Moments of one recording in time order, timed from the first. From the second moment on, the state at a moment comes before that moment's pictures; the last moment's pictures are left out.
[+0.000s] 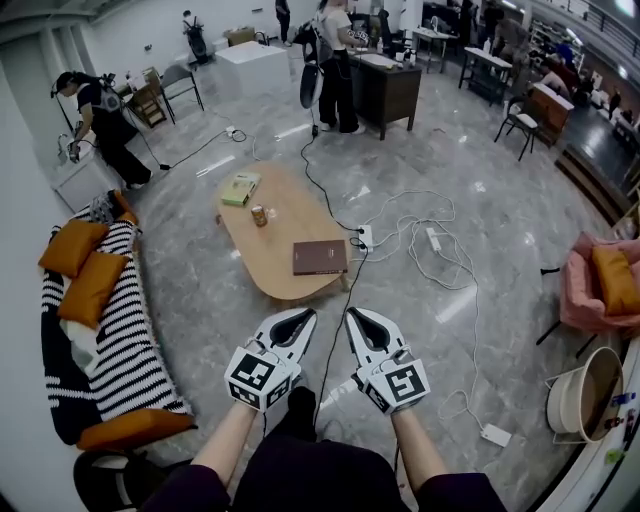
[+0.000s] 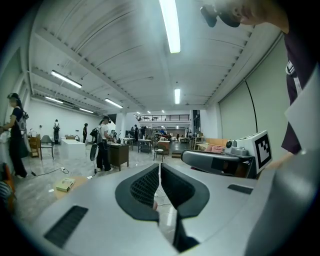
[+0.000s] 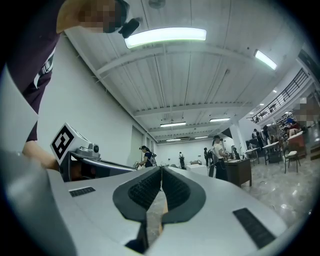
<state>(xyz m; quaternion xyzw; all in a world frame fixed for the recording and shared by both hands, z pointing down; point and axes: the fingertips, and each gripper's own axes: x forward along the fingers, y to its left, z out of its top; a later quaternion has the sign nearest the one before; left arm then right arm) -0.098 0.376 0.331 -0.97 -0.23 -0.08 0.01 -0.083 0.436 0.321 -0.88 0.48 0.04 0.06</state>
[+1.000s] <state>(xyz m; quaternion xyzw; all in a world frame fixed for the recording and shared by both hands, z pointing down) 0.063 0.265 0.367 -0.96 -0.25 -0.12 -0.02 0.071 0.330 0.355 -0.89 0.45 -0.02 0.07</state>
